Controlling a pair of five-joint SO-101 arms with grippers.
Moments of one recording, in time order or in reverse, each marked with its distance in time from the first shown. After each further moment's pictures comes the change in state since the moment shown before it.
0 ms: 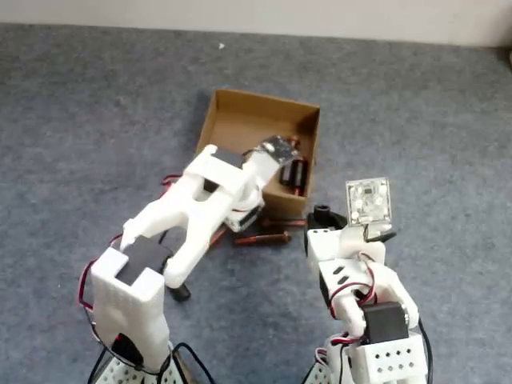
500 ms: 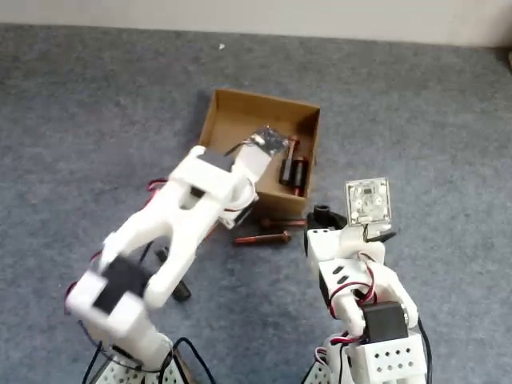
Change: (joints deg) left arm -0.4 -14.5 8.2 -0.3 4.1; right arm 0.0 0.0 0.0 0.0 0.0
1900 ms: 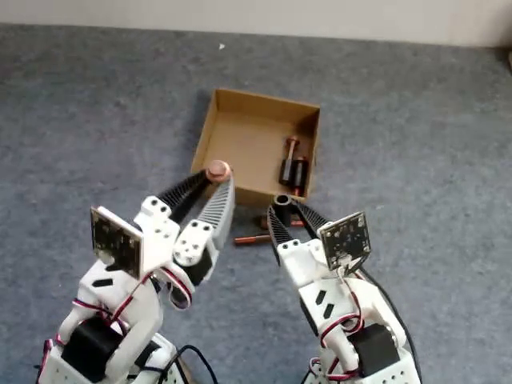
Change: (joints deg) left arm 8.1 -98.8 43.5 -26.2 22.2; right arm -14.6 -20.3 11.0 -12.2 3.0
